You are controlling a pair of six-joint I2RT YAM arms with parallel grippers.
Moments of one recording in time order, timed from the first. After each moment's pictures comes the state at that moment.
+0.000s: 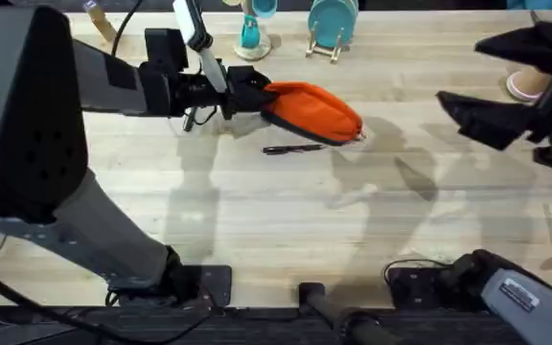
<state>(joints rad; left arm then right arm) 0.00 1.85 0.84 0.26 1.11 0.71 -0.54 1.03 0.82 -0.64 -1.24 -0.93</state>
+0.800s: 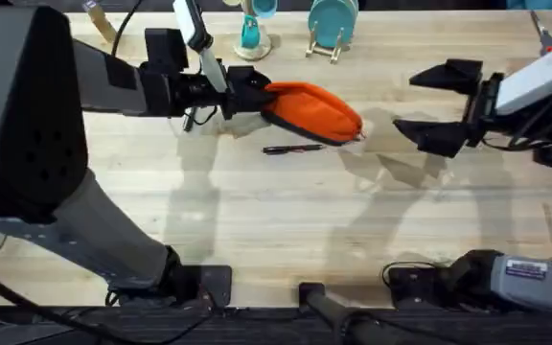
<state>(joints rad) 0.00 1.85 0.84 0.26 1.11 0.71 -0.40 1.47 0.81 -0.63 -1.29 -1.24</state>
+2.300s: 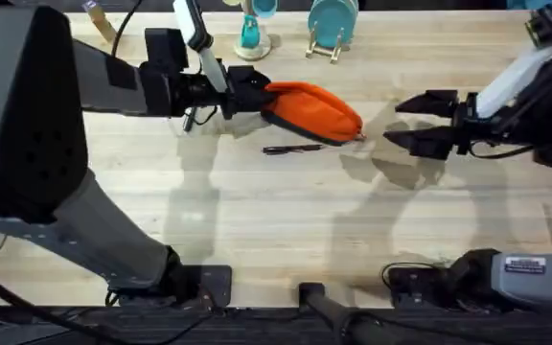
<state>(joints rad) 0.00 1.85 0.84 0.27 1.11 0.71 -0.36 1.55 0.81 -0.72 -1.18 -1.04</state>
